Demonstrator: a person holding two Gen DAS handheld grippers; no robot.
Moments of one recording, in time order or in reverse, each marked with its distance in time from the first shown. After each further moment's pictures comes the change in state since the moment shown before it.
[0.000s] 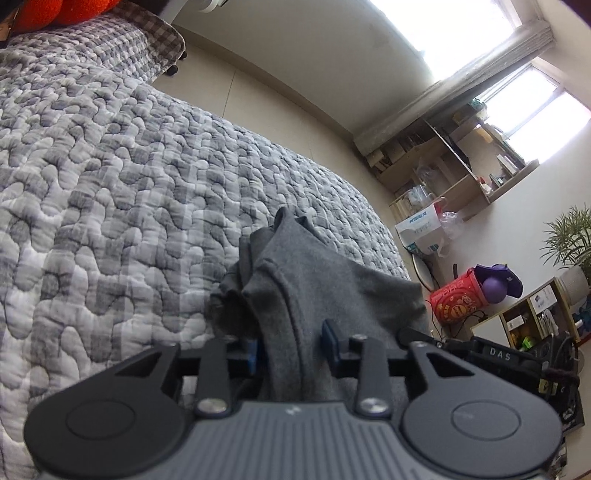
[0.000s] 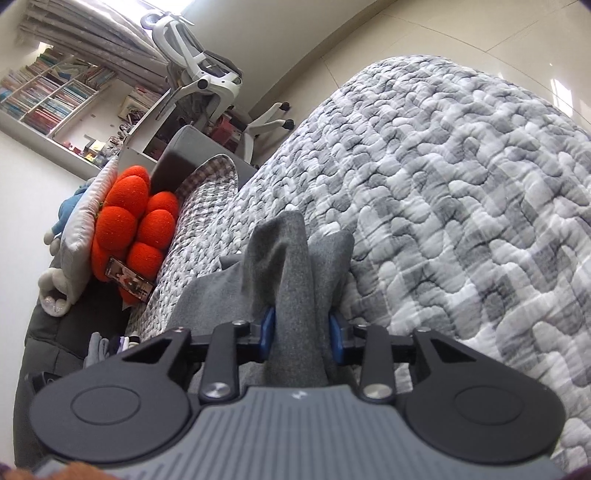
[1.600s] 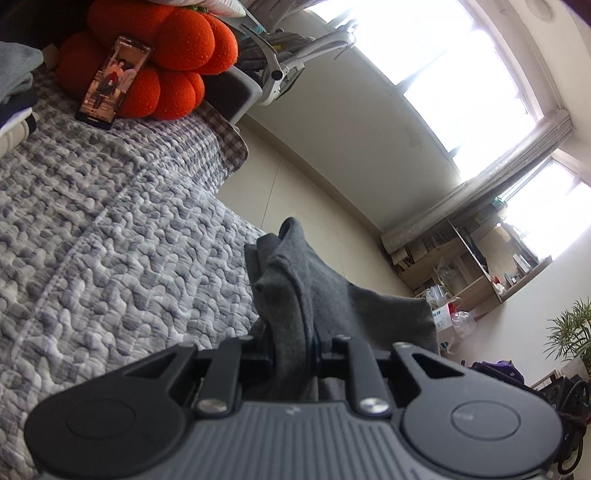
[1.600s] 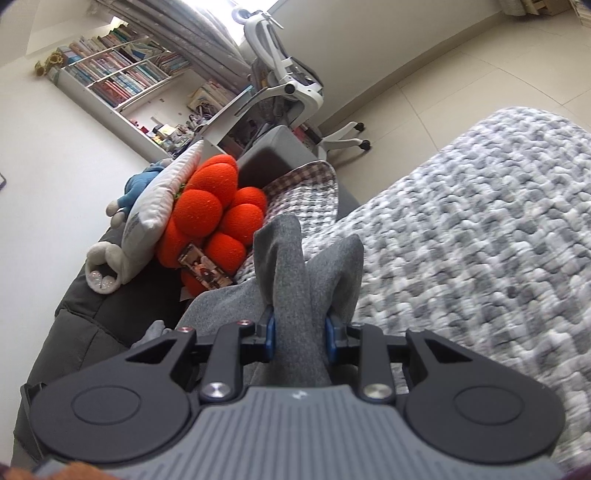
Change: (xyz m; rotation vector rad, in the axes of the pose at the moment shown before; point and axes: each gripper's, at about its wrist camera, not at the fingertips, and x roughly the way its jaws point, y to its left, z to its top) left arm -0.146 0.003 0.014 -0.125 -0.315 0.101; right arm 0.003 0.151 -0.028 -0.168 -0.047 0.120
